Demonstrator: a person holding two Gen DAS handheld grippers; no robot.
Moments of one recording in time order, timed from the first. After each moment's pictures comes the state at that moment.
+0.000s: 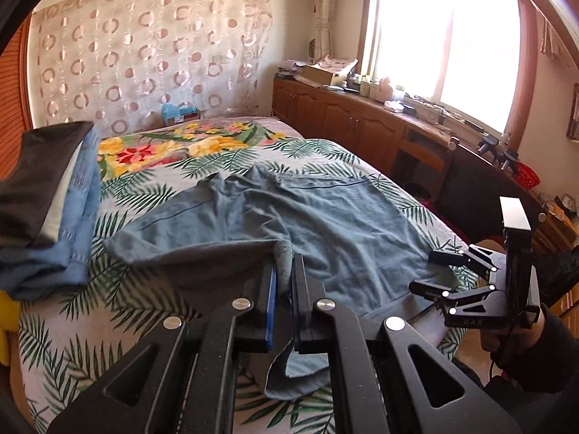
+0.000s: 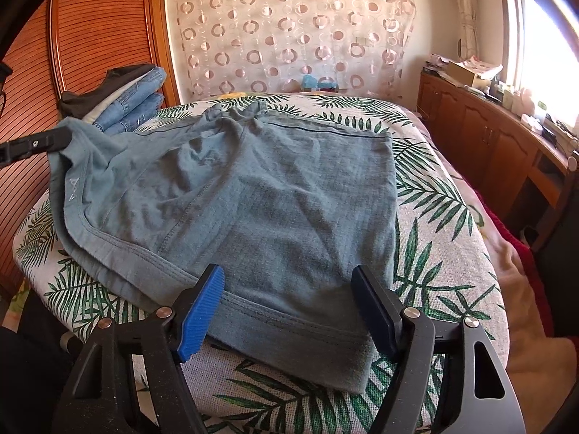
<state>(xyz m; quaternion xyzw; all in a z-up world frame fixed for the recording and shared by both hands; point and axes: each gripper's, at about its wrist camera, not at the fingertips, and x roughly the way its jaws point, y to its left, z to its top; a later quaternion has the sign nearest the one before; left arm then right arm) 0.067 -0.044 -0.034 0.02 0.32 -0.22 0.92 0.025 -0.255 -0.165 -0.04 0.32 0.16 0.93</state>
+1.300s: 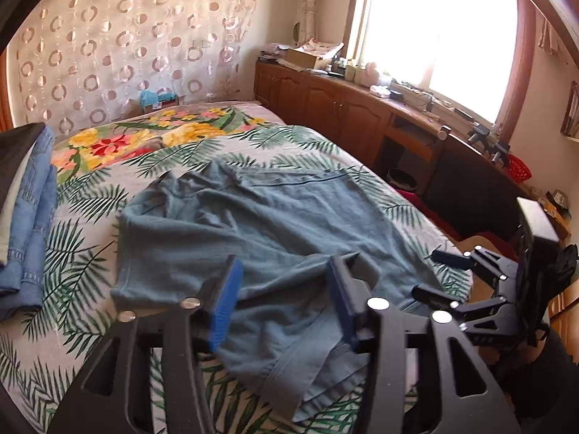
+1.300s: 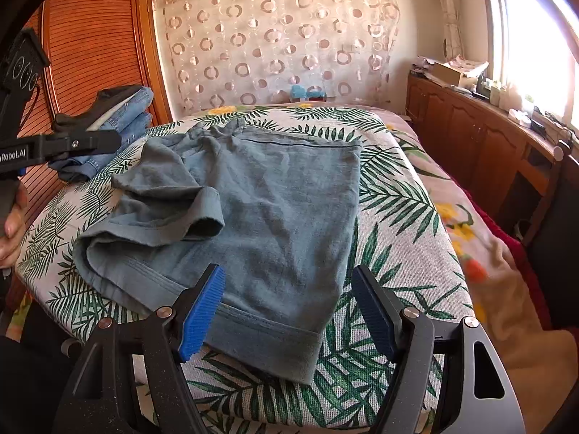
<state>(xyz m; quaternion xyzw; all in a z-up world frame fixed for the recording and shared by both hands) 0.098 -0.089 -0.050 0.02 0.36 -0.24 0.90 0.025 -0.281 -0.162 -0.01 0.30 0.15 0.94</state>
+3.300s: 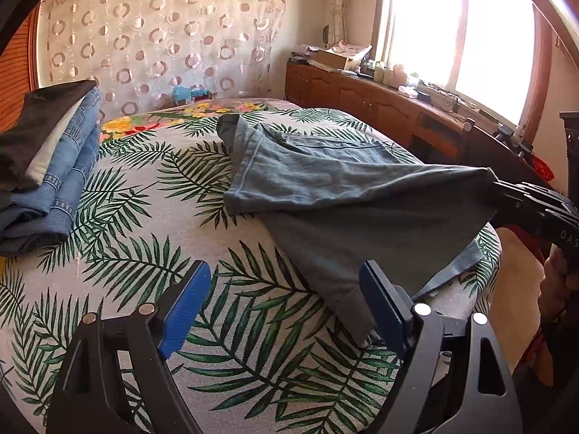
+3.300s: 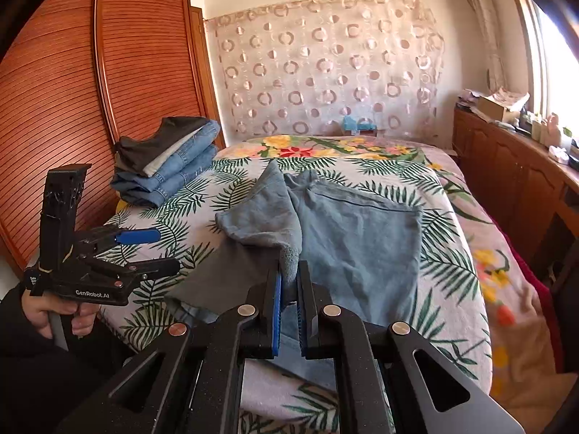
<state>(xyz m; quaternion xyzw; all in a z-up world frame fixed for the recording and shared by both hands) 0.053 -0.059 -0.085 0.02 0.35 -0.19 0.92 0.026 -0.261 -0.132 -0.01 0.24 0.24 0.94</state>
